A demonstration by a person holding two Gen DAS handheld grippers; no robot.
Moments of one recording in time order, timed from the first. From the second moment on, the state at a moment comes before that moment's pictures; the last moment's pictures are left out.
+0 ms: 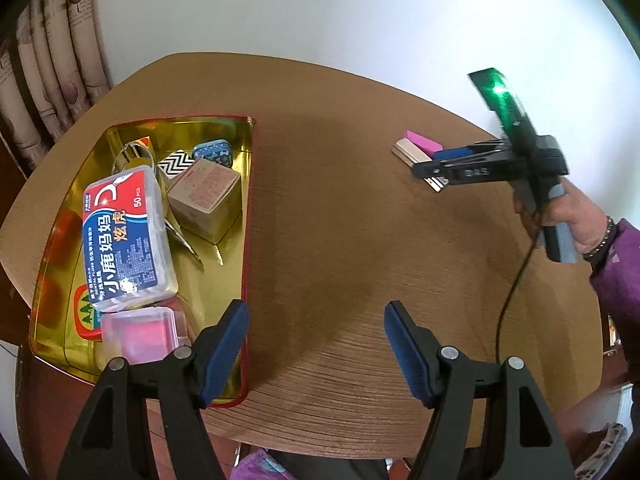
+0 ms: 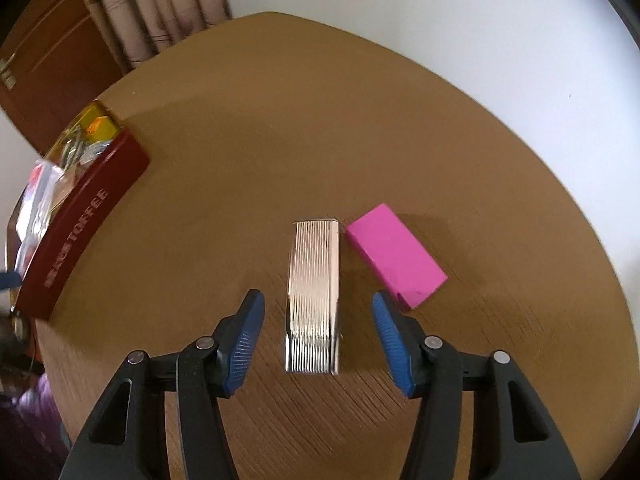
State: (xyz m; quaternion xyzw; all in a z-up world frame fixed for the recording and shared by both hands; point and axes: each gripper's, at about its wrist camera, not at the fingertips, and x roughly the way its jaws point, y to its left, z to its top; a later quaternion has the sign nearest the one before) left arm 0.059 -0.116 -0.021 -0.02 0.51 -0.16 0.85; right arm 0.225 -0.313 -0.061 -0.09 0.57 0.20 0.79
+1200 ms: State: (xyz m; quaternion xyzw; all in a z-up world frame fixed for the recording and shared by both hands) left arm 0.212 -0.328 0.002 0.31 0.44 -0.44 0.72; right arm -0.014 -0.533 -0.051 0.16 0.51 -0.01 0.85
